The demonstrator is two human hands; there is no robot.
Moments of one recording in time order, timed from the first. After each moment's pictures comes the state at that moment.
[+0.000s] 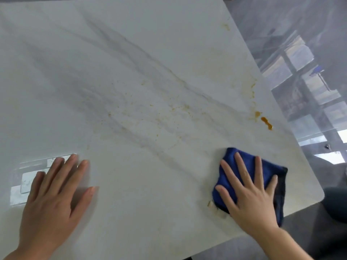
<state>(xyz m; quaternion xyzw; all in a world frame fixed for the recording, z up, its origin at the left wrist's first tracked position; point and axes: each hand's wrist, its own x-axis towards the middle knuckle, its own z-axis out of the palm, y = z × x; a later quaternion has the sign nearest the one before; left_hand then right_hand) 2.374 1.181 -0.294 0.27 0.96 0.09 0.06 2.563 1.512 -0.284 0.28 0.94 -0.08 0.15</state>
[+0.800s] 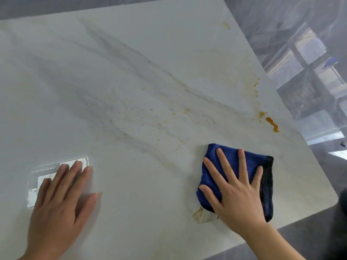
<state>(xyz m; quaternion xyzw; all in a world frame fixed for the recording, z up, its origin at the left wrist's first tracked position) 2.376 1.186 -0.285 0.26 0.96 0.08 0.08 2.526 1.489 -0.275 0.21 0.96 -0.05 0.15</state>
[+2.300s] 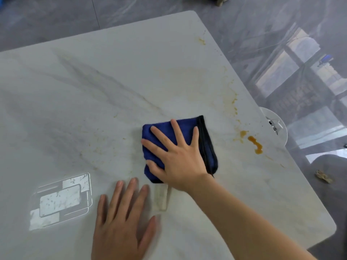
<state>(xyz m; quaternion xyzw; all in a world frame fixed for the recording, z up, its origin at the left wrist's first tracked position) 2.418 1.333 -0.290 0.33 0.94 0.09 0.07 2.392 1.526 -0.292 0.06 0.99 -0.09 0.05</state>
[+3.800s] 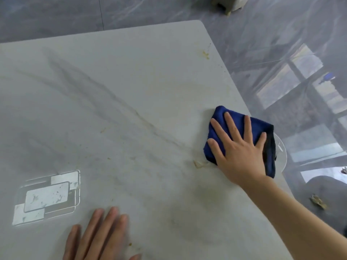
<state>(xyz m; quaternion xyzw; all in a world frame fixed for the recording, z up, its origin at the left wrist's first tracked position) 2.416 1.345 -0.316 0.30 0.95 0.09 -0.07 2.403 1.667 -0.293 0.24 0.97 -0.06 0.08</state>
